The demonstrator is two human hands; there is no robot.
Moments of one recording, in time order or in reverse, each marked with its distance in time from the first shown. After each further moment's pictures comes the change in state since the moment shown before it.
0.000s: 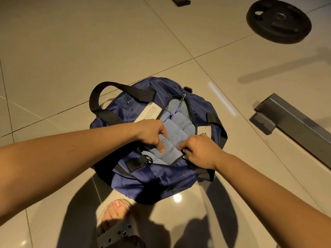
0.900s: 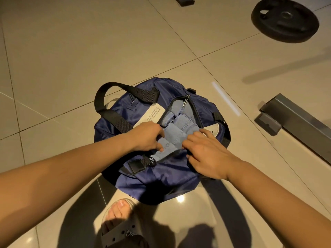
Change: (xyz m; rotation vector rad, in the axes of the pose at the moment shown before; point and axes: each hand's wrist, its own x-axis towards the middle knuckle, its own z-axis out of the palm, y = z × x) left_hand -0.022 -0.013 0.018 0.167 0.239 0.030; right_hand -0.027 -0.012 -0.015 -0.104 0.116 -0.155
